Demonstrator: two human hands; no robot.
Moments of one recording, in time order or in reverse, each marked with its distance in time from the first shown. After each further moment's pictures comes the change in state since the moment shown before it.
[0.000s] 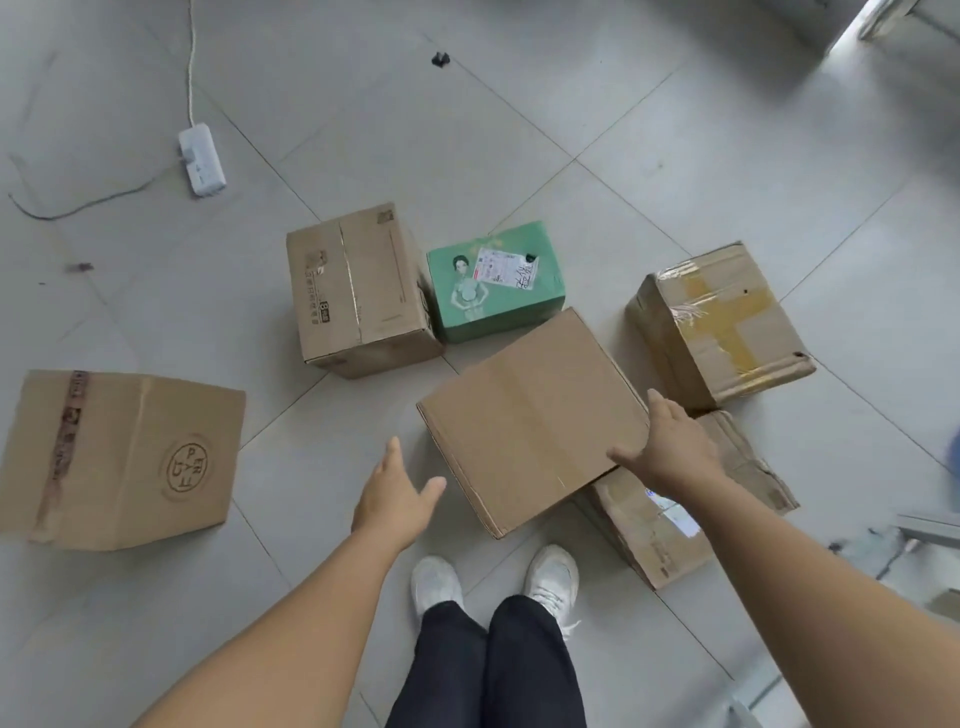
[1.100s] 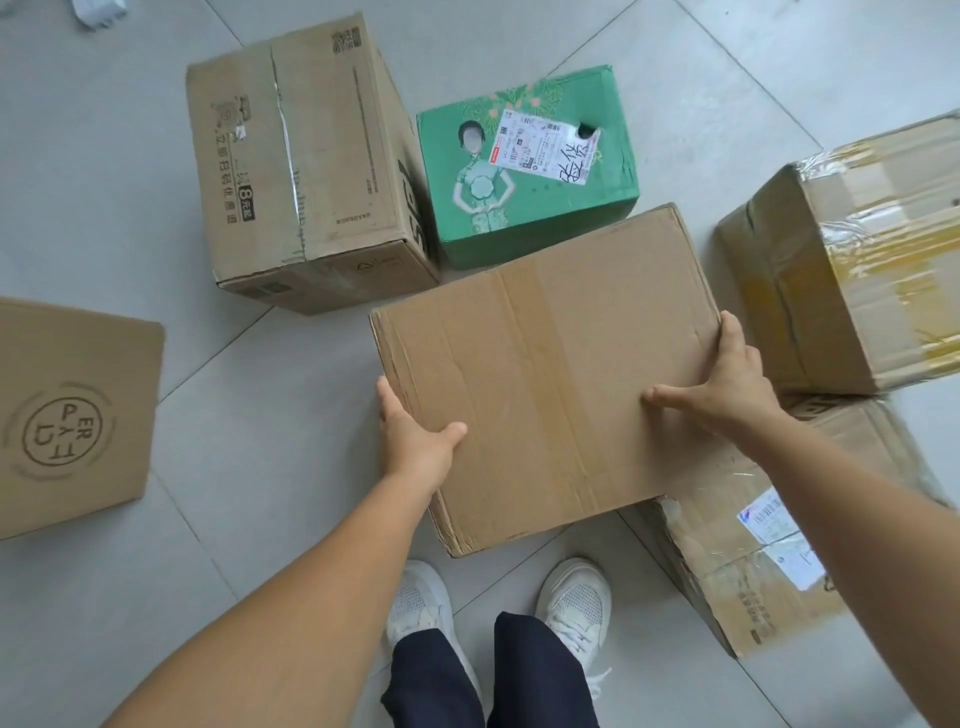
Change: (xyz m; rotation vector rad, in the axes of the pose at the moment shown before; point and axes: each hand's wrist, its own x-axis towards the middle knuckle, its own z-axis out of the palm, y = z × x) left_hand 0.204 -0.017 0.140 -0.599 0.124 -0.205; right_hand 0.208 0.018 0.129 0.325 0.005 0.150
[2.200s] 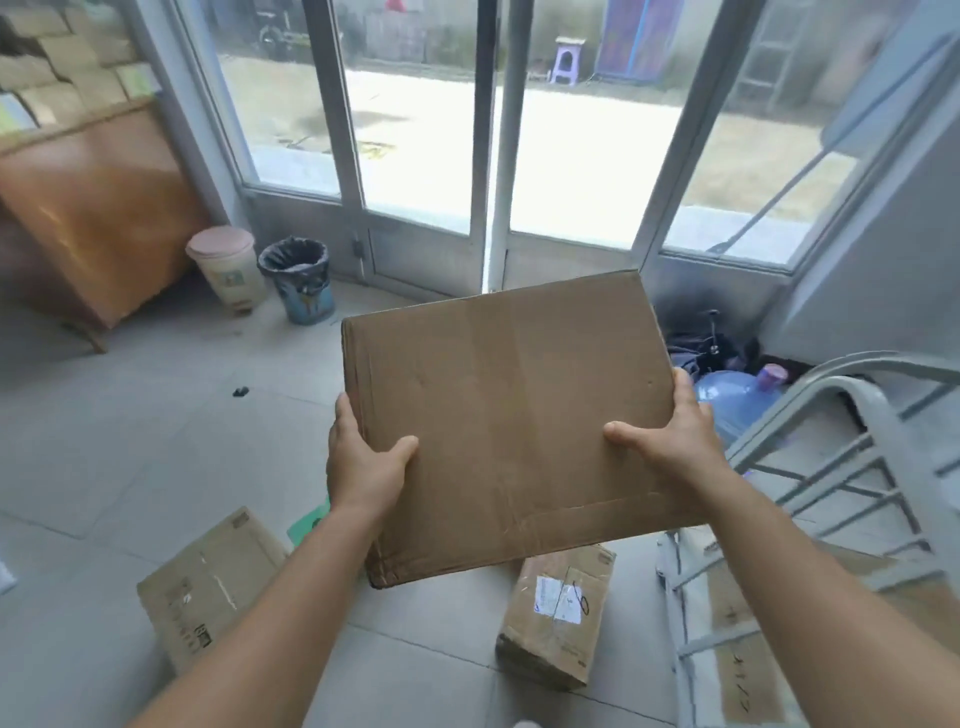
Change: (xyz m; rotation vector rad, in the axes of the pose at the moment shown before) left_hand -0.395 0.288 -0.247 -0.031 -0.283 0.989; right_hand -0.508 -0.027 -0.329 0.625 0.779 0.082
